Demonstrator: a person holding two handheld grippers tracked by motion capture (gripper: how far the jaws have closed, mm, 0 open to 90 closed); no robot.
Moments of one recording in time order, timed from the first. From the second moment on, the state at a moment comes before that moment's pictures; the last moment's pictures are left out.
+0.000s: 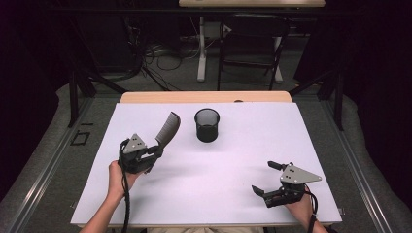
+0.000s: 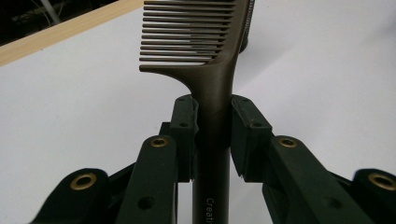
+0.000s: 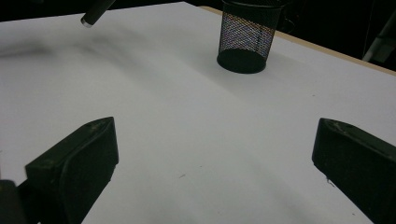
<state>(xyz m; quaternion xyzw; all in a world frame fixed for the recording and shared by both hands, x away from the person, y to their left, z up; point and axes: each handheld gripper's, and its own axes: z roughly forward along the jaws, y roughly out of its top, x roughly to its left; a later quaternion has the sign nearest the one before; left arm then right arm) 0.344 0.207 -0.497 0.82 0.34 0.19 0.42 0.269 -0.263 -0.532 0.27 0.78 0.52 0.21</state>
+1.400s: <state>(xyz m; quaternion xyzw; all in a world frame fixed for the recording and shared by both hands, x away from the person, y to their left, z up) 0.357 0.189 -0.488 0.78 0.34 0.22 0.47 0.270 -0.262 -0.533 0.28 0.78 0.52 0.21</state>
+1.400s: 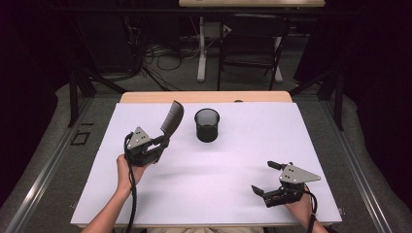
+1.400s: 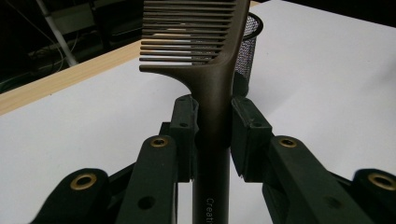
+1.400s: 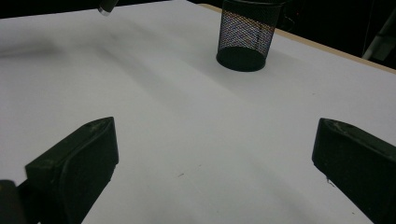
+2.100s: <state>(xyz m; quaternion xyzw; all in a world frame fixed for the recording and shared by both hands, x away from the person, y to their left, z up) 0.371 0.181 -0.476 0.76 0.34 0.22 0.51 0.270 -0.264 -0.532 0.28 0.78 0.52 0.21</state>
